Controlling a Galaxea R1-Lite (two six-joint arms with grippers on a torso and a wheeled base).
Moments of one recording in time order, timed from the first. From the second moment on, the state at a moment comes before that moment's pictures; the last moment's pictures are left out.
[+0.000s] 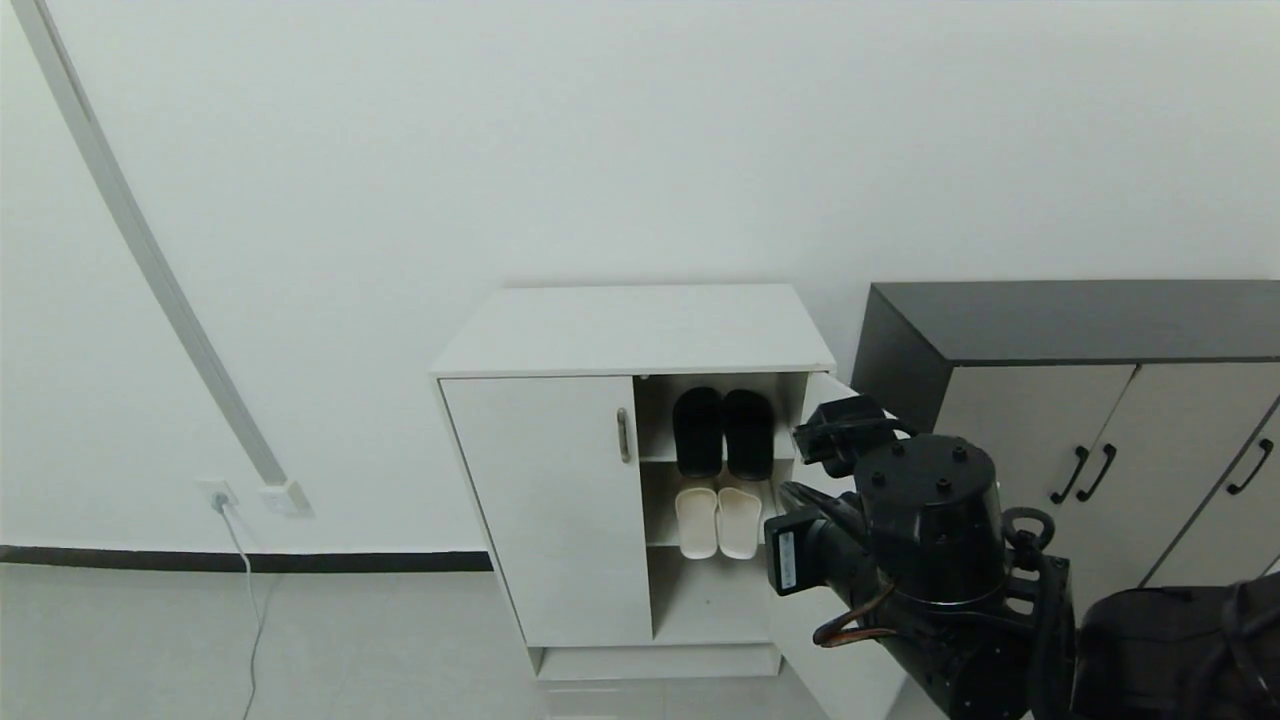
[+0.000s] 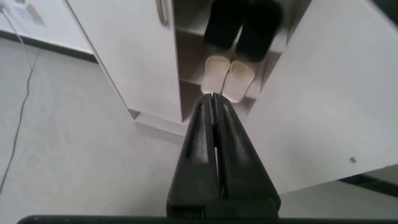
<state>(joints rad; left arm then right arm) 0.00 0.00 0.00 0.00 -0.01 0.00 0.92 1.81 -0.76 -0.73 -0.60 0.19</state>
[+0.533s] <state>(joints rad) 0.00 0.00 0.00 0.00 -0.01 0.00 0.89 1.82 -0.76 -0.74 -0.60 0.18</state>
